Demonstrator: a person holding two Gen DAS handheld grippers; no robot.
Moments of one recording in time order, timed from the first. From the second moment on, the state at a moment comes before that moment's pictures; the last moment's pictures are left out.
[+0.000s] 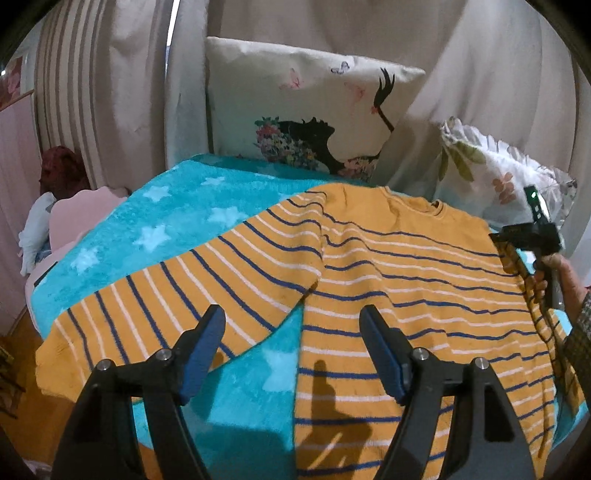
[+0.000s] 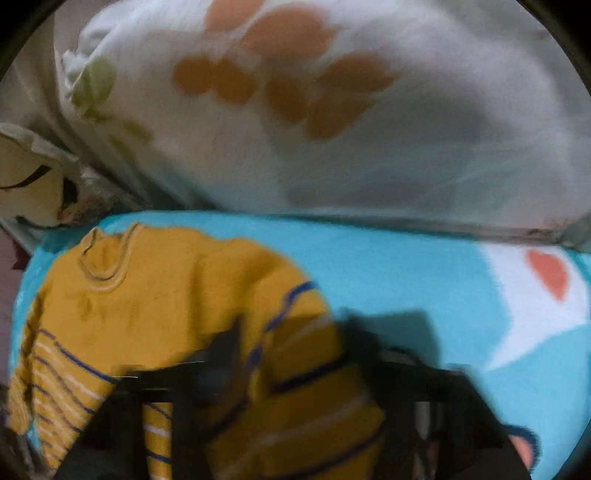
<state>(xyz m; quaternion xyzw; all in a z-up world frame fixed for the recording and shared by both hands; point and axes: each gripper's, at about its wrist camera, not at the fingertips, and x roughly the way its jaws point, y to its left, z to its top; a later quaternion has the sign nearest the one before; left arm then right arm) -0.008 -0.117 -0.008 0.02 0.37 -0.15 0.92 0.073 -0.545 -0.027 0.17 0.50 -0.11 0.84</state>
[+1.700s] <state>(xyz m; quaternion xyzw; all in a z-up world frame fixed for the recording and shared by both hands) -0.059 -0.113 0.008 -0.02 0.36 -0.18 0.92 -0.332 -0.604 0.080 0.18 0.38 -0.37 0.83</state>
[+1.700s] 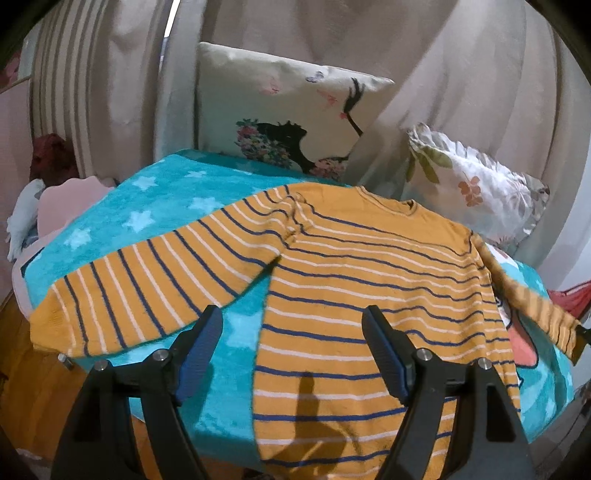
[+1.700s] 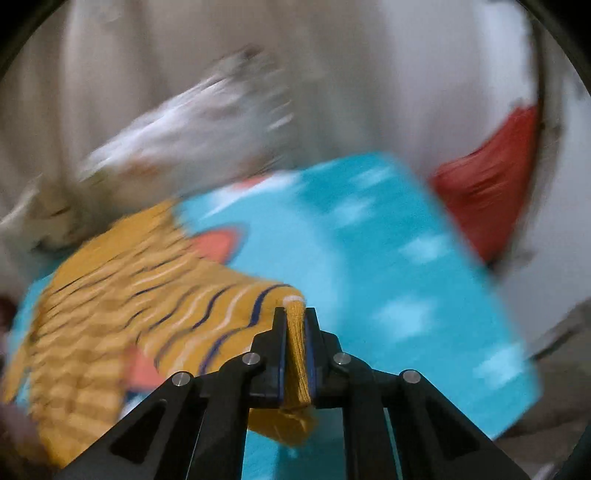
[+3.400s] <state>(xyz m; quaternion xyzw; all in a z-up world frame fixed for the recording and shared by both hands) -0.027 0.116 -0.020 -0.14 0.35 0.08 0.92 0.125 -0.176 0.004 0.09 0.48 0.18 0.85</state>
